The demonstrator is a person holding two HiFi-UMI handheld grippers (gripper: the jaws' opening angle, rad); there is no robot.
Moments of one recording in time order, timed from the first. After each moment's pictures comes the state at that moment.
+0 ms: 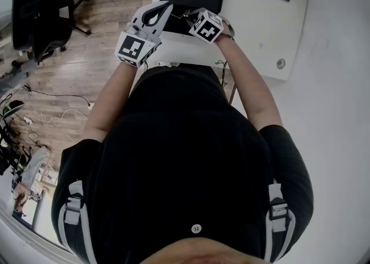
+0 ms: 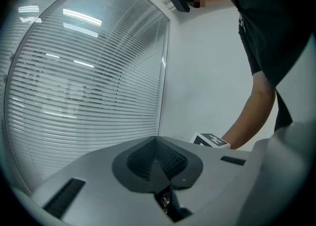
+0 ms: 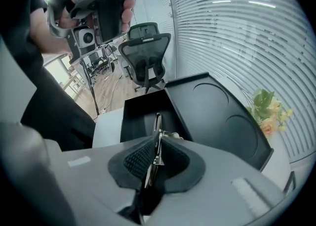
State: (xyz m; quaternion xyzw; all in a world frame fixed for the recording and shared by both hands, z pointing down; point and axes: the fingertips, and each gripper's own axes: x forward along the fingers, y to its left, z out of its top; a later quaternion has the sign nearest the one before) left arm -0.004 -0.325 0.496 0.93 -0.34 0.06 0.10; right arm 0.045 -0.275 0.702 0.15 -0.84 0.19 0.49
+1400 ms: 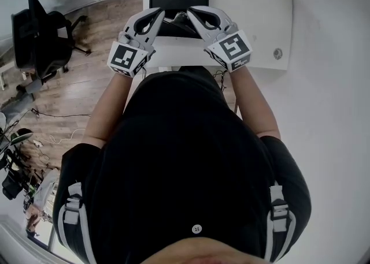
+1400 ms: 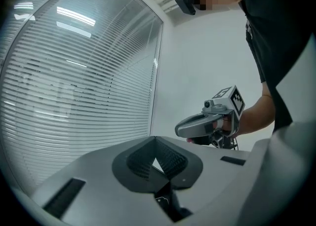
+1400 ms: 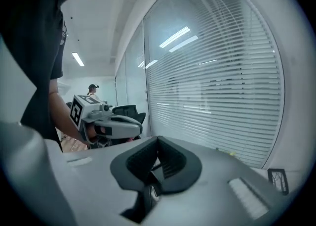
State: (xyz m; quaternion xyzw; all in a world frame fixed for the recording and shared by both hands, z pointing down) left arm 0.008 -0.304 0.454 0.95 -0.30 0.05 0.08; right arm 0.069 -0.293 0.450 0.37 -0.92 0.09 0.13
